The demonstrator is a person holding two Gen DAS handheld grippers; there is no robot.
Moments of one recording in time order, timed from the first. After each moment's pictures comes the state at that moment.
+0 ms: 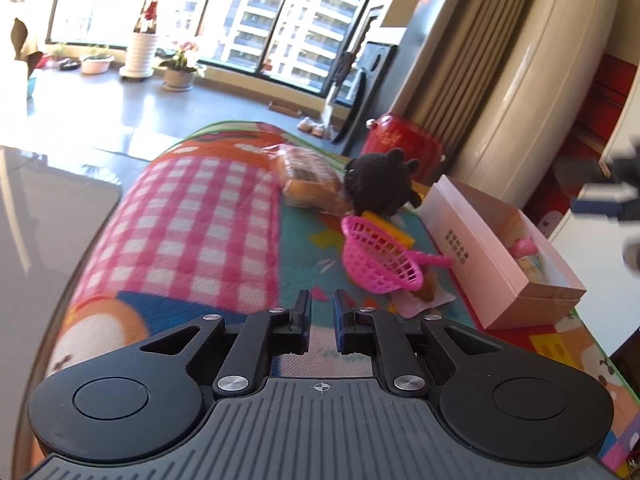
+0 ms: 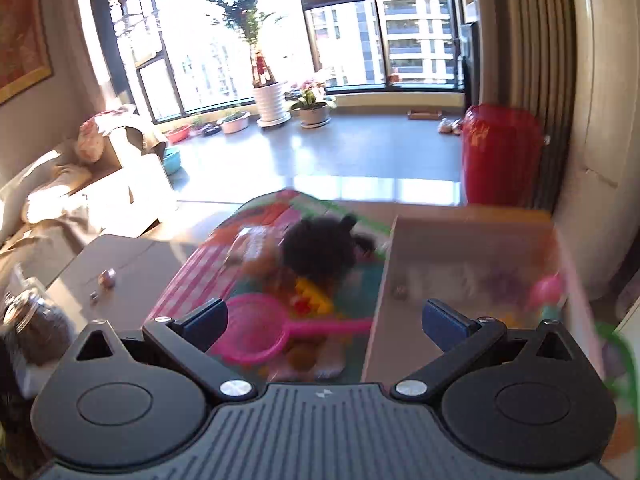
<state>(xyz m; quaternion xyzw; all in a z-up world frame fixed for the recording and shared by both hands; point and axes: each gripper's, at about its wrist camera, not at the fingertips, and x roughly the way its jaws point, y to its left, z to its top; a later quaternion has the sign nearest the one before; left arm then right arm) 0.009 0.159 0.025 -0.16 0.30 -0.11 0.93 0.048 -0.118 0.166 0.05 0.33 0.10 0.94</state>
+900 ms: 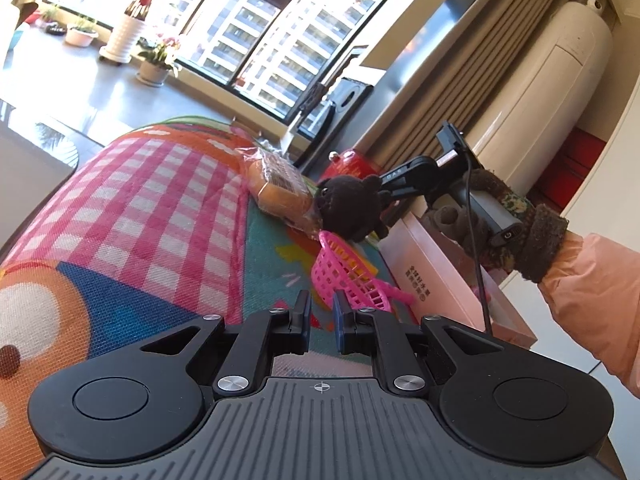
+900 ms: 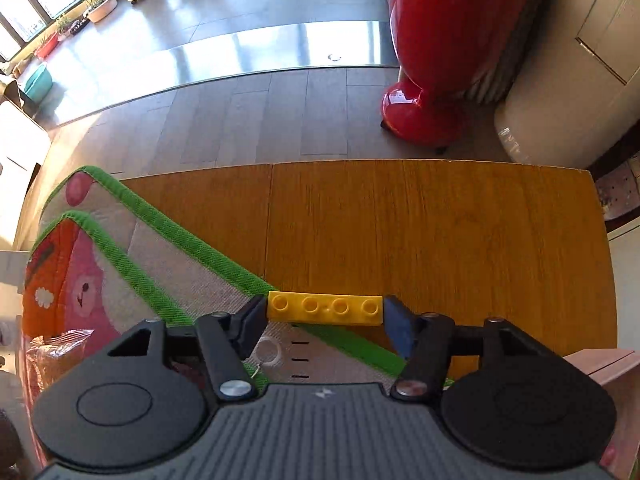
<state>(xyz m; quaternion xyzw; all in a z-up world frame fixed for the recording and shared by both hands) 0.016 0.176 -0.007 -0.27 0.25 -0.16 0.92 0.344 -0.151 0.051 0.09 0.59 -0.03 0.80</state>
